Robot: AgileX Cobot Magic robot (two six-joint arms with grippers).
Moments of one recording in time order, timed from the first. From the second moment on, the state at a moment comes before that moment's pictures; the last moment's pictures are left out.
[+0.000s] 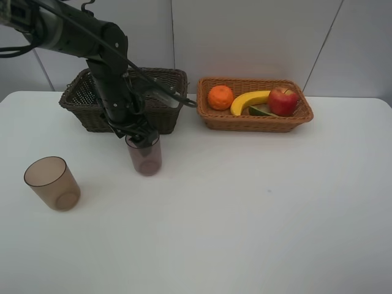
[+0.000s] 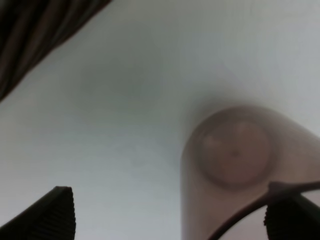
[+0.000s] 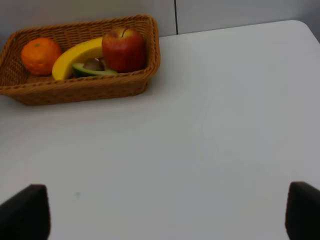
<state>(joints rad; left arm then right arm) -0.45 2.09 -1.41 -0.07 0.87 0.25 -0.03 0.00 -0.52 -0.03 1.04 0.06</state>
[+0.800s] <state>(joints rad) -0.45 2.09 -1.41 -0.12 0.86 0.24 -0.03 0.00 -0.52 -0.03 1.04 0.06</state>
